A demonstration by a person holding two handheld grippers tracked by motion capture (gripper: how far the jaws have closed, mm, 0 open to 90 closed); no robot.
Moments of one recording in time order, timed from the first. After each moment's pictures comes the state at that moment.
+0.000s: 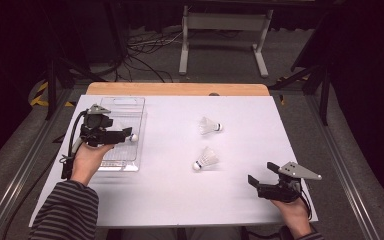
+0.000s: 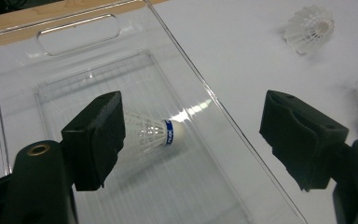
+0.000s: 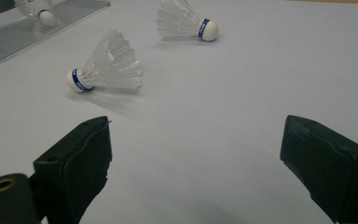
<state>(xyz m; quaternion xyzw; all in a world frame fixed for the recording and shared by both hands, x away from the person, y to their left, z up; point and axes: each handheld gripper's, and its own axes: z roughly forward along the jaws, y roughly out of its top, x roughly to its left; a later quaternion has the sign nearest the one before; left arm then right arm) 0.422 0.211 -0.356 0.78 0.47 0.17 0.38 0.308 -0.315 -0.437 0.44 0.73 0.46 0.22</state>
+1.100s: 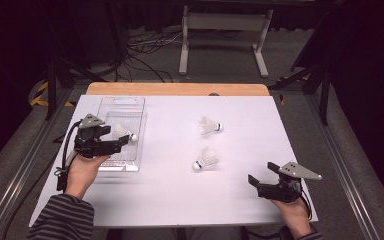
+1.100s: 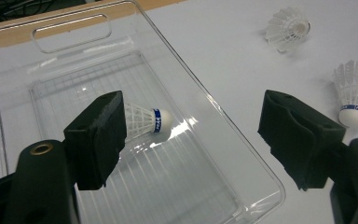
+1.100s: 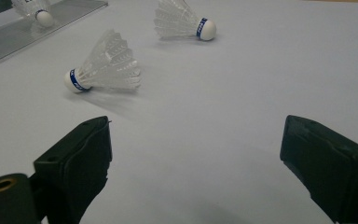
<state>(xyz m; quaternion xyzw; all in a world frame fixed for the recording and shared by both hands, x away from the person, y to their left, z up) 0.392 0.218 -0.364 0.77 0.45 0.18 0.41 0.308 -0.315 -0.437 0.45 0.73 0.46 0.22</state>
